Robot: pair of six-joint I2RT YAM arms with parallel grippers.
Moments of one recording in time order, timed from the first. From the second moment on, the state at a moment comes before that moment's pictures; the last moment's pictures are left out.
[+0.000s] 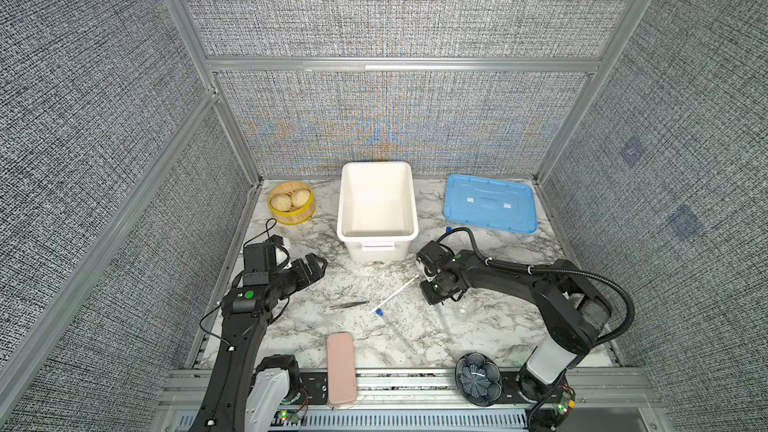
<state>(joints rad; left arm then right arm) 0.02 0.83 0.72 -0.73 0.43 -0.49 0.75 1.71 0.99 -0.62 -0.01 0.29</state>
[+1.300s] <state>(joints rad) 0.02 0.82 0.72 -0.73 0.44 -0.49 0.77 1.74 1.02 -0.61 0.04 0.34</state>
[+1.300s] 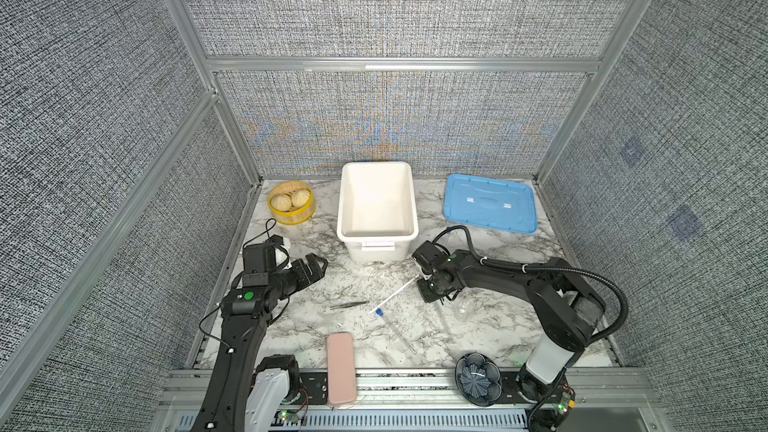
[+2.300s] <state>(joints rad) 0.02 0.81 0.72 -0.73 0.44 -0.49 0.77 1.22 0.83 -0.44 0.29 0.46</state>
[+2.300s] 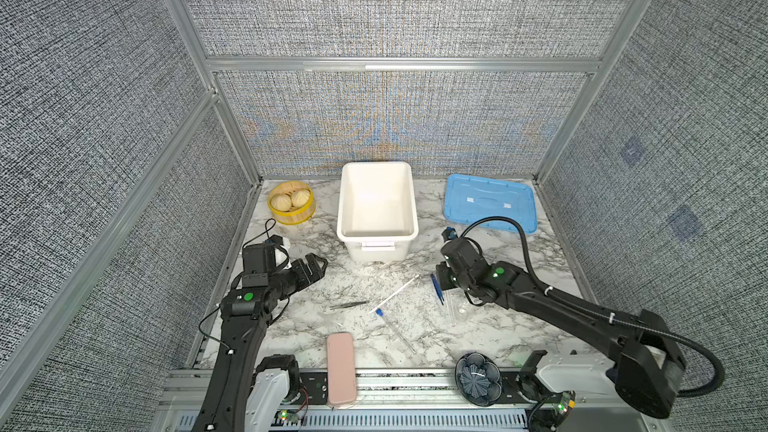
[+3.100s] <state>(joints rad) 0.02 0.82 0.72 -0.74 0.41 -0.49 0.65 1.18 0.41 0.88 0.52 0.05</state>
